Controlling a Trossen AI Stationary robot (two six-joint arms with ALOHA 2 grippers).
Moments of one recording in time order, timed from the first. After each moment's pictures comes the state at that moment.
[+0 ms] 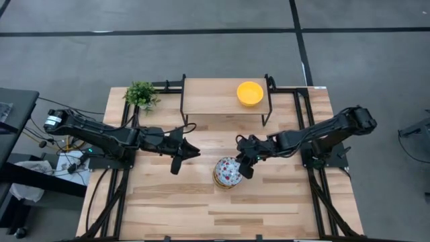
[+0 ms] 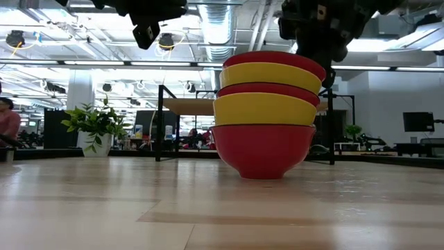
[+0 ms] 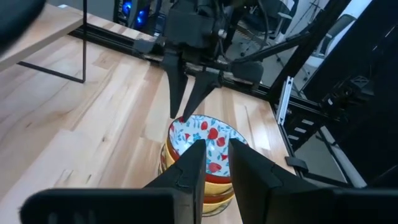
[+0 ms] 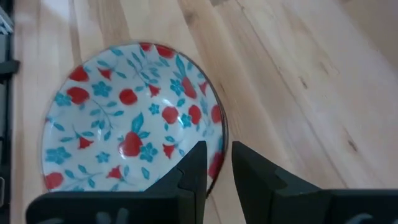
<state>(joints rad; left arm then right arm) -0.20 1.11 0.69 0.15 -0.09 -0.35 0.21 1.45 0.91 -0.34 0.10 0.52</state>
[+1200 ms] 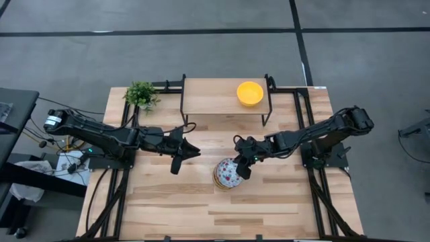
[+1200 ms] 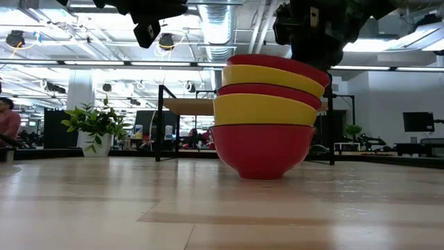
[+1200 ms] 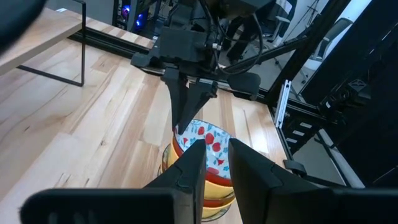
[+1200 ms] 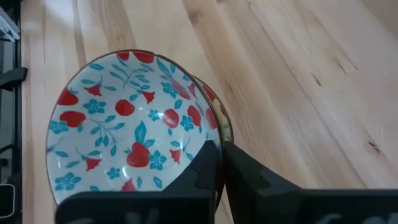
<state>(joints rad) -0.20 1.11 0.69 0.16 -0.09 -0.35 0.20 1.48 0.91 -0.29 0.07 0.55</state>
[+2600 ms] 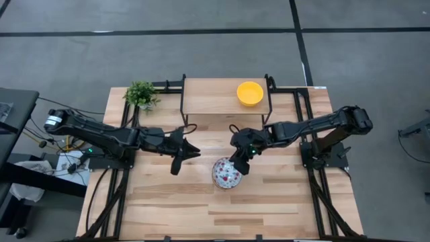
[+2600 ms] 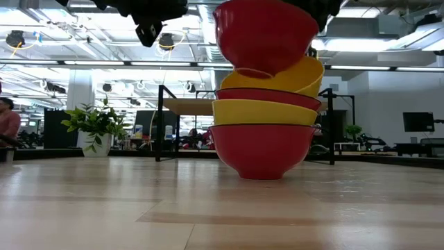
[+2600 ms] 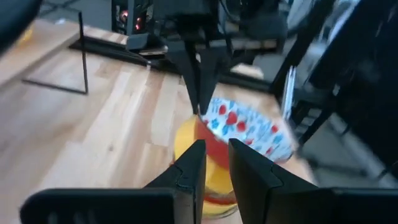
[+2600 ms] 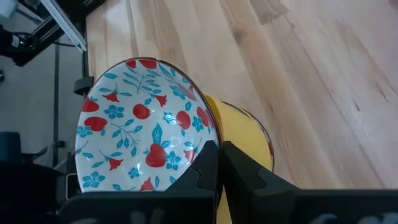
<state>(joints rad) -0.21 1.12 0.69 0.15 -0.10 -0.21 0.12 1.48 1.11 -0.44 -0.14 0.52</state>
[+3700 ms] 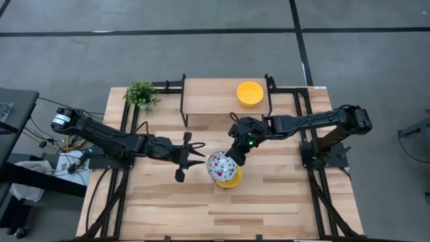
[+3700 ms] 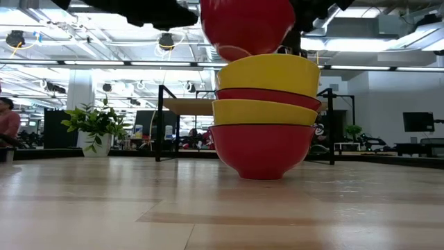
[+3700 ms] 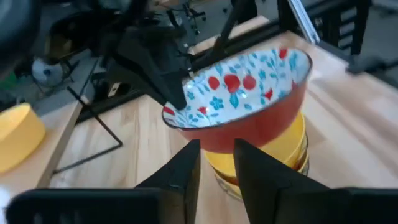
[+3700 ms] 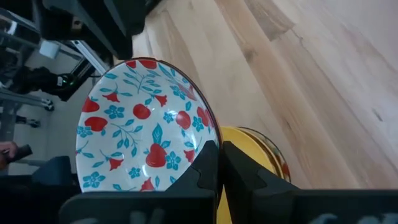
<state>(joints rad) -0.28 1.25 0.69 0.25 -0.19 0.34 0.03 1.48 1.11 -0.36 -0.27 0.62</state>
